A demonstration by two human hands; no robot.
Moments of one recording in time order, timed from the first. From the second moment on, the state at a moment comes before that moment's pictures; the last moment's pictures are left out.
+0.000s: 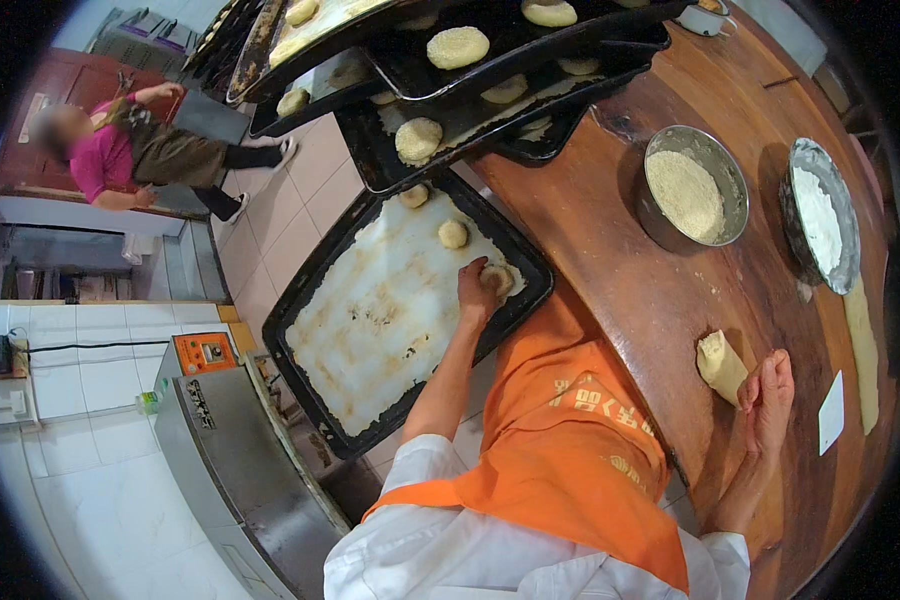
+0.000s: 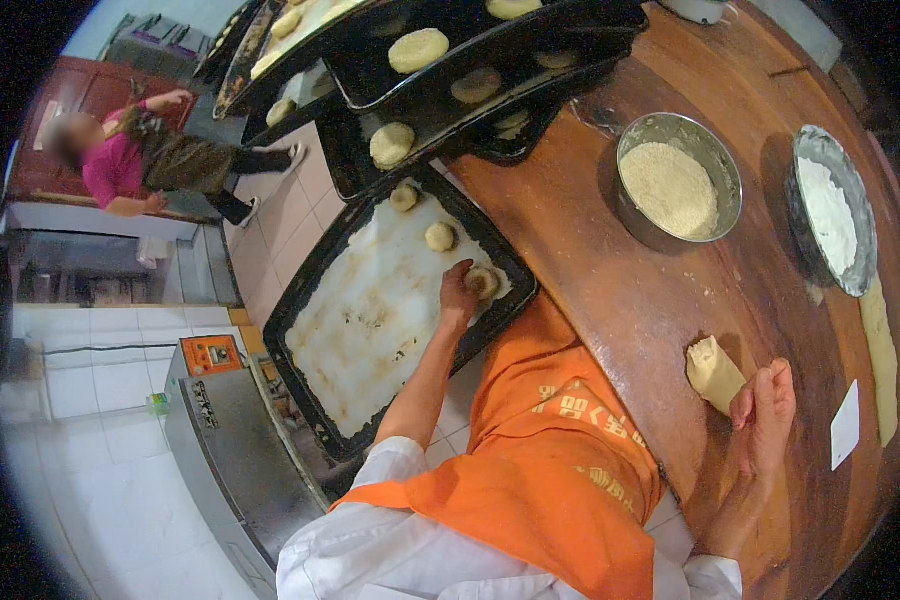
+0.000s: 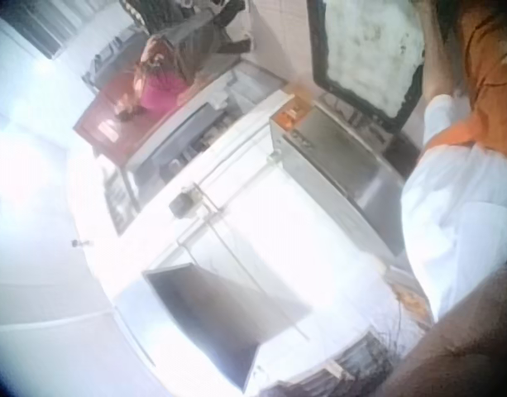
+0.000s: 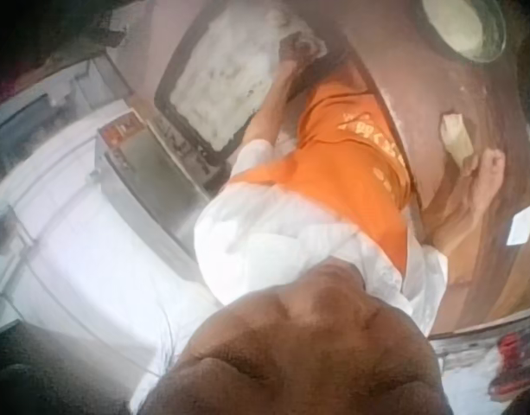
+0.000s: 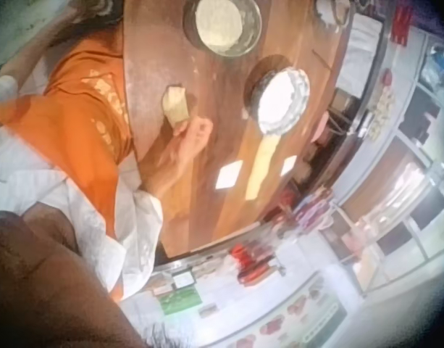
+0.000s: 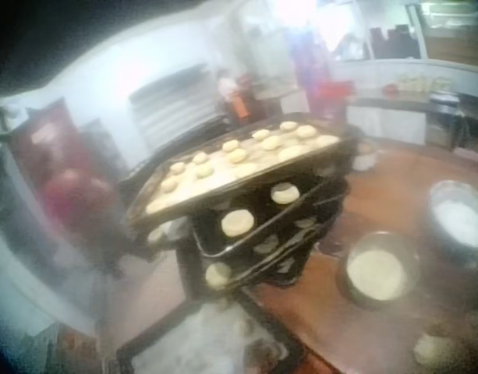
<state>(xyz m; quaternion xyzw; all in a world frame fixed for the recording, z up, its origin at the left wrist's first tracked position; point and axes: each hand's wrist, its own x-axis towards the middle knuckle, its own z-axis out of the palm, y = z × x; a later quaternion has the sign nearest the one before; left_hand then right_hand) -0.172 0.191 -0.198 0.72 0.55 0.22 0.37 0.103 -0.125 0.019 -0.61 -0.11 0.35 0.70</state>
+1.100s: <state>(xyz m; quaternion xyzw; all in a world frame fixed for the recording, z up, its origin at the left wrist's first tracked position) 0.038 -0.020 -0.028 0.87 0.03 0.22 0.44 0.114 -0.147 -0.027 -0.80 -0.48 0.06 0.35</state>
